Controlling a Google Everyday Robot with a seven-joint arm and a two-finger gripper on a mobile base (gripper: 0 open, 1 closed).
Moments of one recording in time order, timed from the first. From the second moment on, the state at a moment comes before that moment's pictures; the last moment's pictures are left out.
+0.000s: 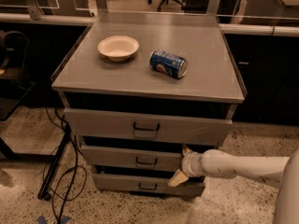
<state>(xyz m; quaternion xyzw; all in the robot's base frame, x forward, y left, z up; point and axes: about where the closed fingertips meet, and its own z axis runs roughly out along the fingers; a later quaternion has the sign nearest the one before) 0.579 -0.133 0.406 -0.55 0.77 0.05 0.33</state>
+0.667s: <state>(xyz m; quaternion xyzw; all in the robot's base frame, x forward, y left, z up) 0.580 -0.132 0.406 -0.55 0.77 0.05 0.33</state>
